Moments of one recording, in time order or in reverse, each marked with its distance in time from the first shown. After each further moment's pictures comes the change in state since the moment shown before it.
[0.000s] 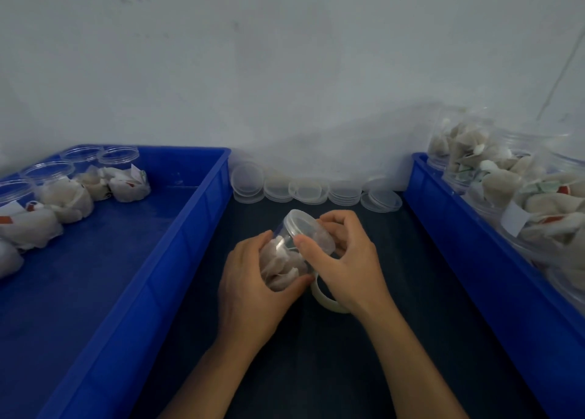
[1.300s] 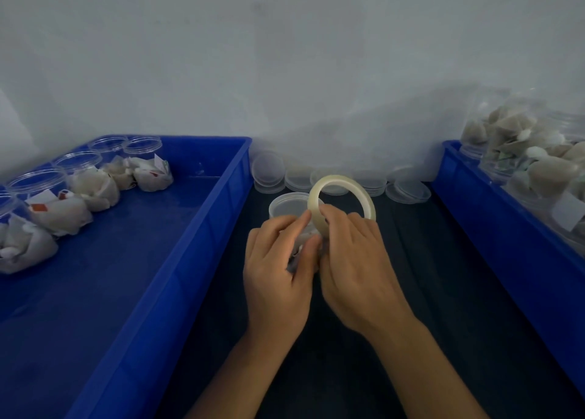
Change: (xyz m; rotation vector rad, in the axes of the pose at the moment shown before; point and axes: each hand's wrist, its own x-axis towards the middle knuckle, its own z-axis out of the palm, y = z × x) left_hand 0.000 0.031 -0.009 -0.093 0.307 0.315; right_hand -0.015 -0.014 0.024 -0.632 -0.064 -0.464
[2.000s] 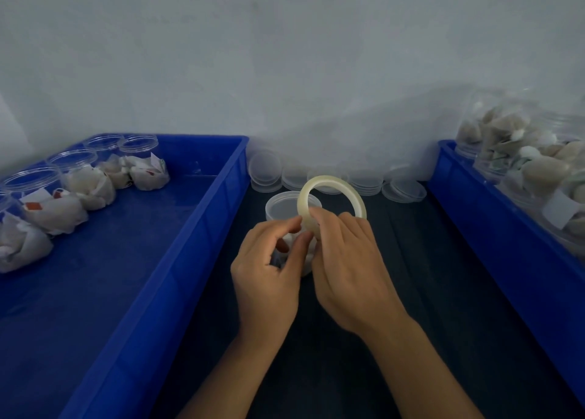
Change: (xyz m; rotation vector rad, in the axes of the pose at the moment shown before) left_hand 0.000 -0.009 -0.001 -0.105 0.037 -0.091; right_hand 0.000 -0.001 0.003 -0.034 0.111 -0.152
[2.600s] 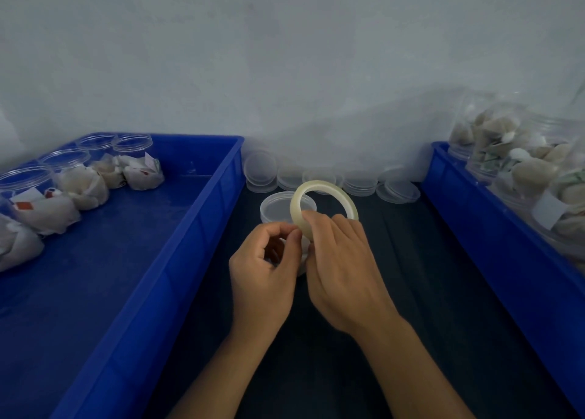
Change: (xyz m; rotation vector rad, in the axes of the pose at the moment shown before) left_hand 0.003 0.008 0.000 -0.121 -0.073 -0.139; right_hand -0.001 -0.001 0.003 -0.026 -0.048 0.041
